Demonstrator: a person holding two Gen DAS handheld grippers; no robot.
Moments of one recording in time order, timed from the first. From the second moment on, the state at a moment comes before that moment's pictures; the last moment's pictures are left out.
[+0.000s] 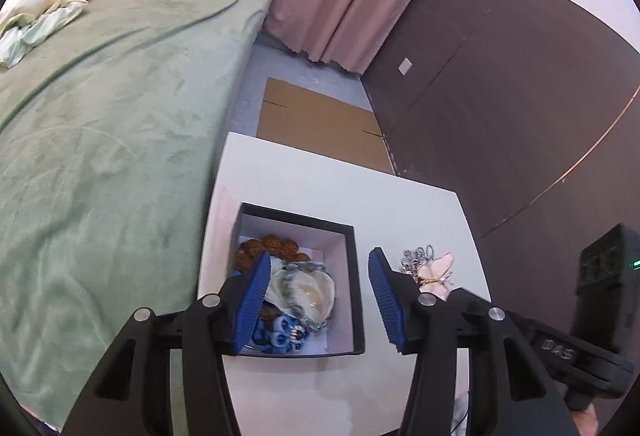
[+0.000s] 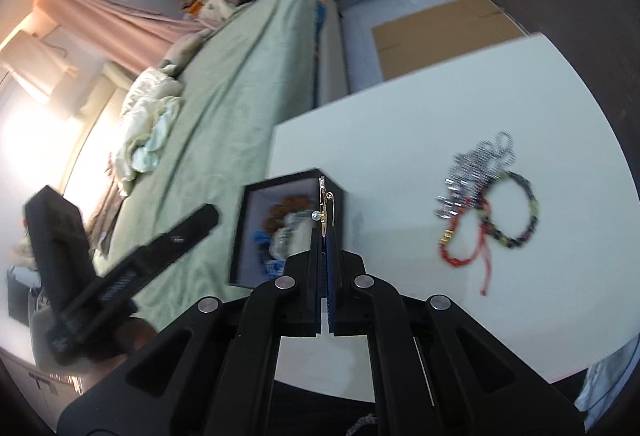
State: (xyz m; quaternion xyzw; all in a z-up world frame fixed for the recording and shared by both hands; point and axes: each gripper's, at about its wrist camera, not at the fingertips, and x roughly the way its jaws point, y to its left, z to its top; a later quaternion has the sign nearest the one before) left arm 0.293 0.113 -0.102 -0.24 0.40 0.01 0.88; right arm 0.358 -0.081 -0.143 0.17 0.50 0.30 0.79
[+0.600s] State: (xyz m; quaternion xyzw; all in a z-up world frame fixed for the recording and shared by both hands) left arm 0.284 0.136 -0.103 -0.25 0.39 0.05 0.89; right arm 0.364 -0.053 -0.152 0.17 0.52 0.30 0.78
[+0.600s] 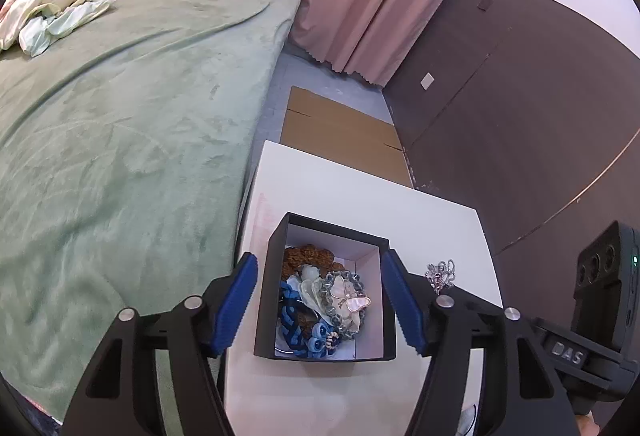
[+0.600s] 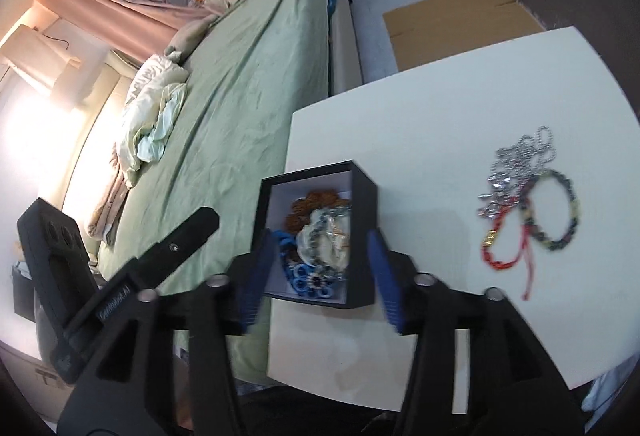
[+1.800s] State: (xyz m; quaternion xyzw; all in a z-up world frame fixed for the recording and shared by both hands) left arm 0.324 0.012 -0.103 -0.13 0.43 -0.05 0.89; right arm 0.332 -0.241 -0.171 0.27 0.47 0.20 0.82
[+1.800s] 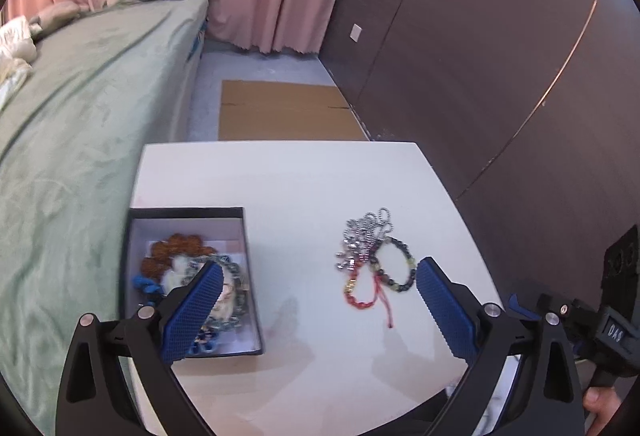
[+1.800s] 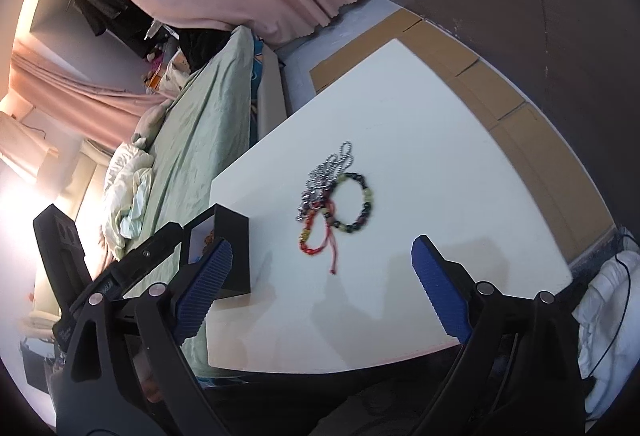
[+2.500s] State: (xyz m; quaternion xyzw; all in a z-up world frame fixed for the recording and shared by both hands) left arm 0.388 -0.057 -0.140 -0.06 0.54 -0.10 0.84; right arm 0.343 -0.281 -0.199 0.29 0.48 0.17 0.81
